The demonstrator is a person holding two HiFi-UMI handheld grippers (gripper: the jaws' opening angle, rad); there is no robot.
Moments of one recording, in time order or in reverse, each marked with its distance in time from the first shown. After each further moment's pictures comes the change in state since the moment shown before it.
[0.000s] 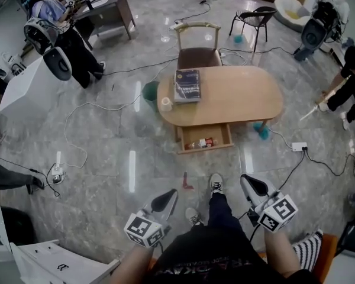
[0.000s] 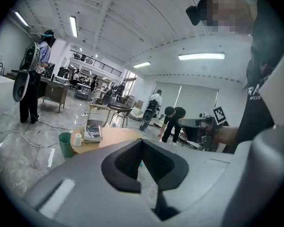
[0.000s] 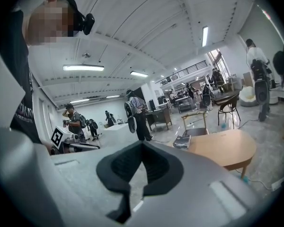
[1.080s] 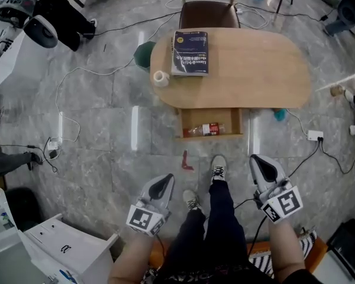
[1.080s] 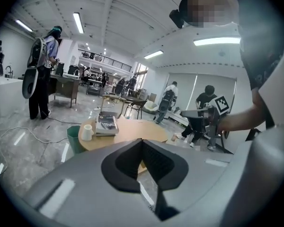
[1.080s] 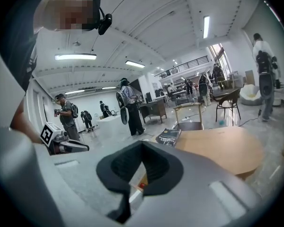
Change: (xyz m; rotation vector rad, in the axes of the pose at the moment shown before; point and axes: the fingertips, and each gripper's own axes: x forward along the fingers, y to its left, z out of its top) left arm 0.162 0.138 -0.073 -0.013 0.071 0.170; right arm 0.153 -0.190 -0.055 -0.045 0.090 -0.019
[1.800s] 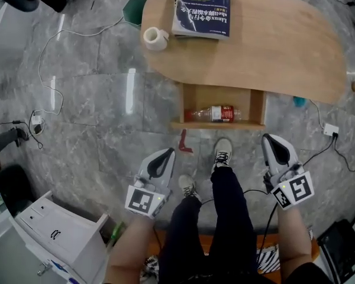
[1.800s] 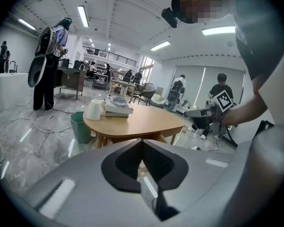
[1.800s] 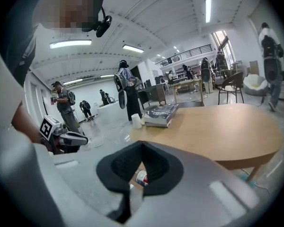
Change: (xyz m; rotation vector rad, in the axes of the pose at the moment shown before) left arm 0.117 0.107 -0.141 -0.002 0.059 0.074; right arm 0.126 -0.091 -0.165 -0.001 0.135 0.008
